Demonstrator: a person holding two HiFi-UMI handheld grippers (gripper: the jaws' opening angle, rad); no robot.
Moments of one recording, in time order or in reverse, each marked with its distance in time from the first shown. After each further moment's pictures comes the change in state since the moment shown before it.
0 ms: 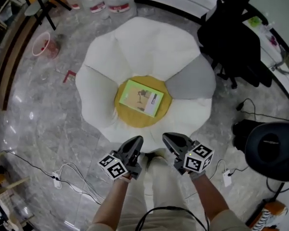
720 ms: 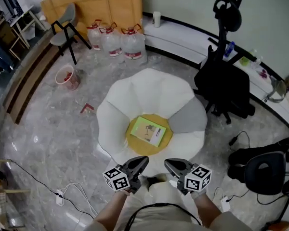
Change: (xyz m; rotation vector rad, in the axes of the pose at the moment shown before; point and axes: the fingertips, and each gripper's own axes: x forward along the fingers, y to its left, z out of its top) left arm -0.015 -0.104 0.055 0.223 0.069 -0.141; right arm -0.042 0.093 0.051 -0.153 0.018 0.071
